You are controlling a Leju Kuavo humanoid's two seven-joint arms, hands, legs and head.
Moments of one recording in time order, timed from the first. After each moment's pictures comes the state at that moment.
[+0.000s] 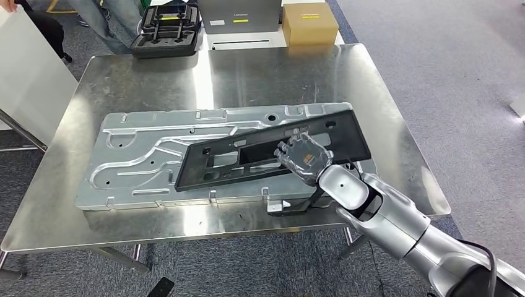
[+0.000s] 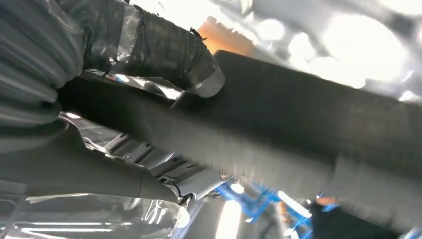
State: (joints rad) left arm -0.10 0.12 -0.89 -0.22 0.66 0.28 -0.28; right arm -0.76 -0.39 0.99 -1.39 1.31 0.08 0.04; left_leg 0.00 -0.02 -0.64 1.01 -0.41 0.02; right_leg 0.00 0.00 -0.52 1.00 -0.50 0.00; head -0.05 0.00
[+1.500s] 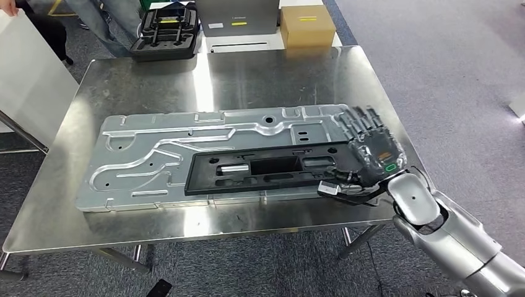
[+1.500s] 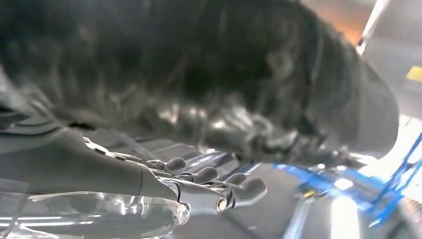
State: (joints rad) left arm -0.10 0.12 -0.91 -0.22 0.67 0.28 -0.27; right arm -0.56 -0.68 0.75 -1.55 1.22 -0.25 0.28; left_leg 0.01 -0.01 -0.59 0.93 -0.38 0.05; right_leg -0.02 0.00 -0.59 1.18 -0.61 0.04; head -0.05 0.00
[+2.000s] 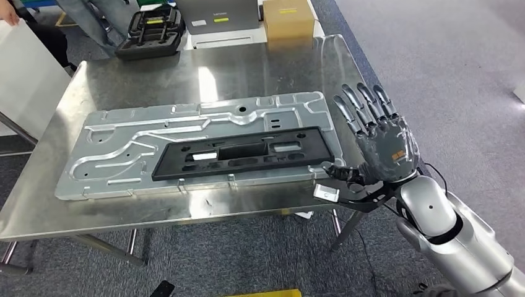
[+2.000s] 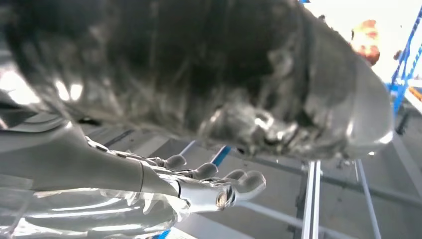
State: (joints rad) left arm -0.10 0.12 -0.92 -0.22 0.69 0.25 -0.27; right arm -0.47 -0.65 0.60 -1.84 1.26 -0.30 0.24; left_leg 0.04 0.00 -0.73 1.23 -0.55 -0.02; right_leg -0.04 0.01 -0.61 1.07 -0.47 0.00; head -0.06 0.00
